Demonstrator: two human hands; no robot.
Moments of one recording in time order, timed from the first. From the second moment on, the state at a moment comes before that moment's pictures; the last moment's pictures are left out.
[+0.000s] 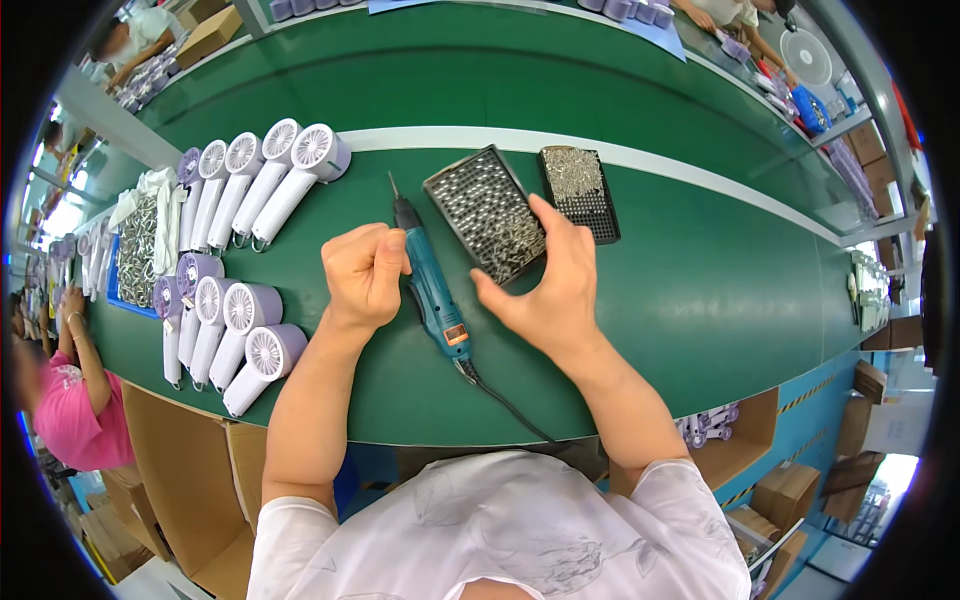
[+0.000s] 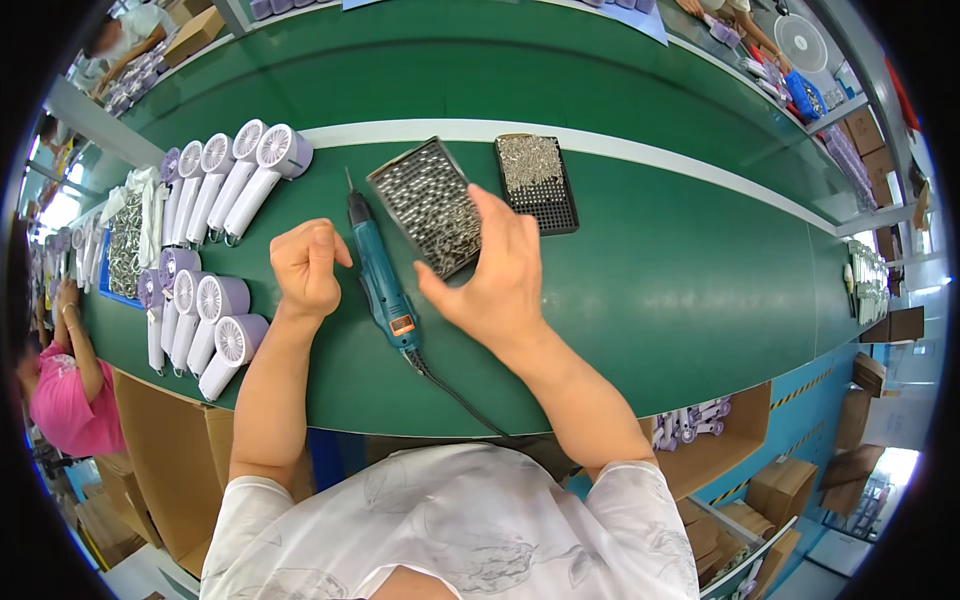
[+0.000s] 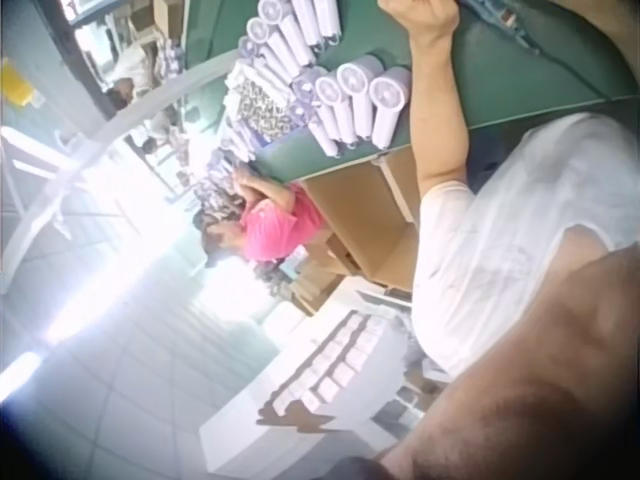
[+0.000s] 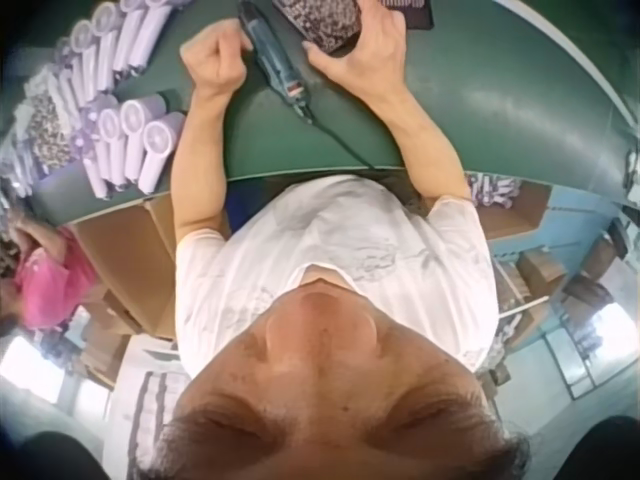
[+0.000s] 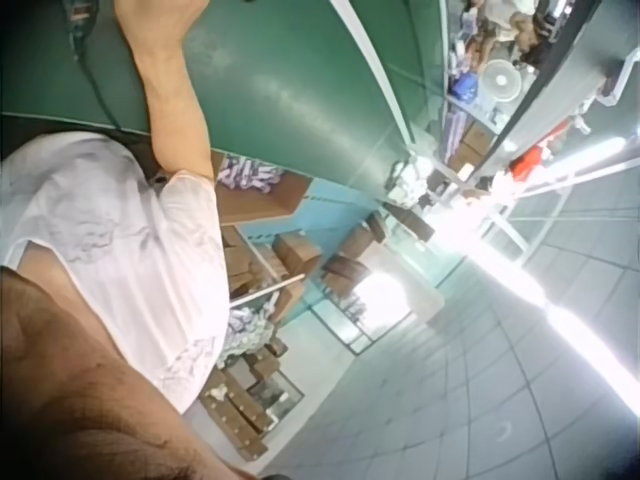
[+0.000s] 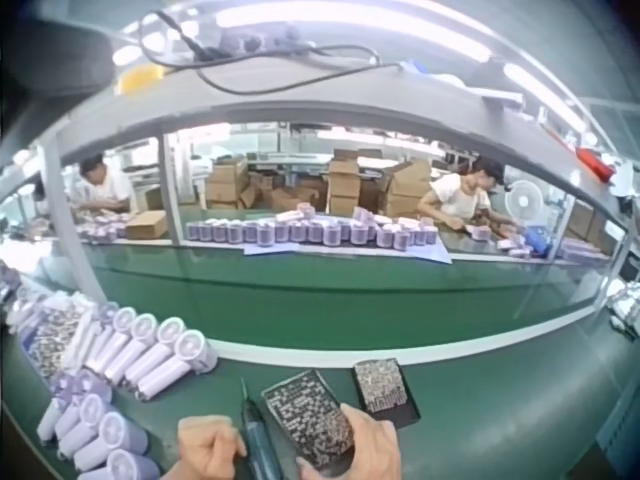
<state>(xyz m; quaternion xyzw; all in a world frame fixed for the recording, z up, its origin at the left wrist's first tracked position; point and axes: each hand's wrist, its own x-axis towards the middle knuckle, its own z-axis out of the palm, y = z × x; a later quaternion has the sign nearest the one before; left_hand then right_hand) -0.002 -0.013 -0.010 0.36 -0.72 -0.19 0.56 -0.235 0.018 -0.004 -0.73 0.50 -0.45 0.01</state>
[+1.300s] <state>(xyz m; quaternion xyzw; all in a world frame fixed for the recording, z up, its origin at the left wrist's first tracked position) -0.004 -0.013 -0.010 0.36 -0.72 -0.20 0.56 -0.236 0.017 -0.008 -0.75 0.53 -0.41 0.01</state>
